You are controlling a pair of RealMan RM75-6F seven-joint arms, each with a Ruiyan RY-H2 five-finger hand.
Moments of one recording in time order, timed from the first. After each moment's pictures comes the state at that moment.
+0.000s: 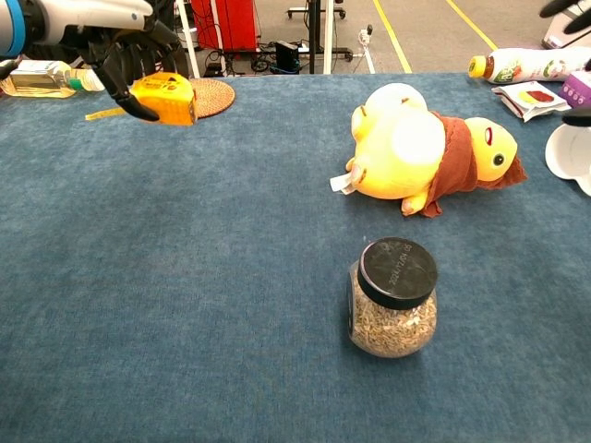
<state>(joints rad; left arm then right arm) -0.97 -1.19 -0.19 -1.66 0.80 0.75 0.39 0.31 -1.21 0.20 -1.94 -1.46 1.30 0.01</state>
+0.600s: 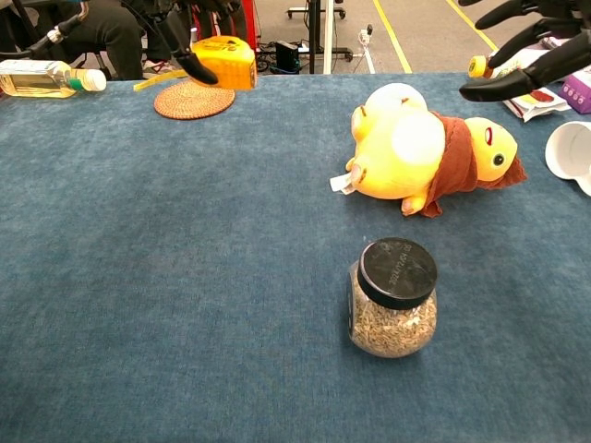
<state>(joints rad) -1.16 -1.20 -0.23 -1.67 0.62 0.71 0.46 0.43 -1.40 0.30 -1.90 -1.29 1.24 0.02</state>
